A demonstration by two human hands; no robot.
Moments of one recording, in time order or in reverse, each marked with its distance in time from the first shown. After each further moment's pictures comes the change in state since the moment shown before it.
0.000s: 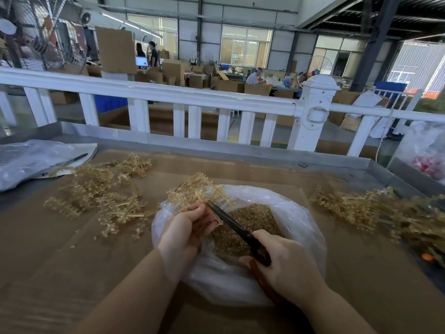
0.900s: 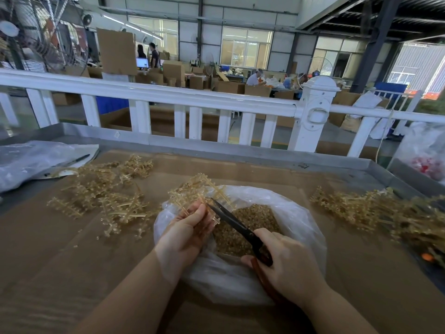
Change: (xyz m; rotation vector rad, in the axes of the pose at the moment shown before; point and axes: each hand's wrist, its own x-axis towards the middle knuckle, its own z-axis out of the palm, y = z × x) left_hand 0.007 -0.006 -0.009 -0.099 -0.087 -0.017; right_hand 0.001 -0.002 0.000 -0.061 0.033 0.011
